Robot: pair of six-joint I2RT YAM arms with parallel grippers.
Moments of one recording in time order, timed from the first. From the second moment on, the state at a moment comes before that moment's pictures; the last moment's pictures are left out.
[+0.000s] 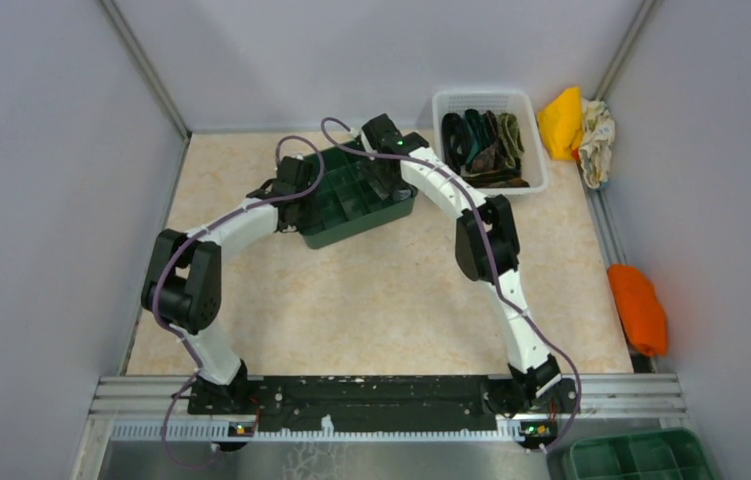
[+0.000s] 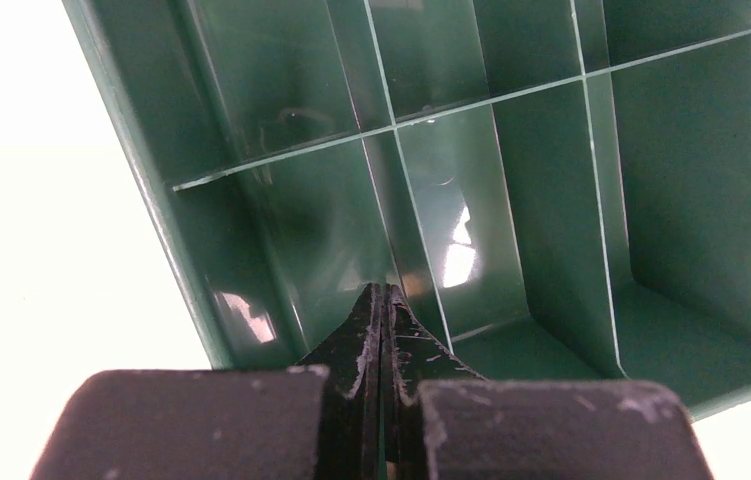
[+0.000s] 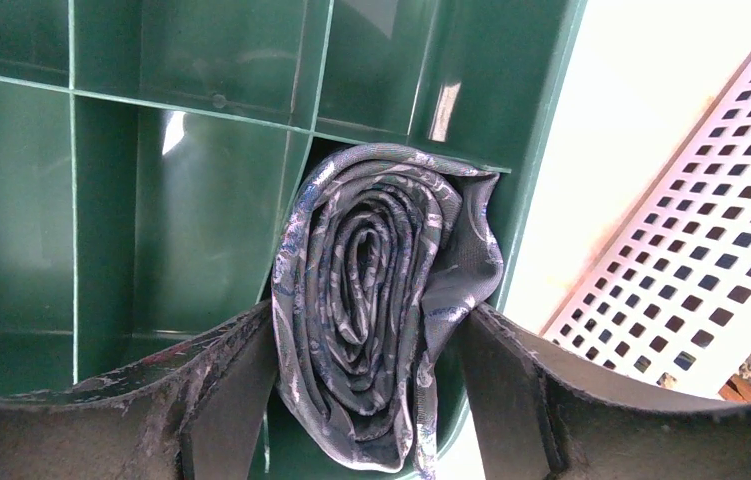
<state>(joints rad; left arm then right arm) -0.37 1.76 1.18 -0.29 -0.18 -0.51 0.58 2.39 2.25 -0.86 0.22 -0.16</state>
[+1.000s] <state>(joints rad) -0.45 1.49 1.11 -0.24 -0.17 -0.53 0.58 1.81 1.65 -0.45 0.34 0.06</state>
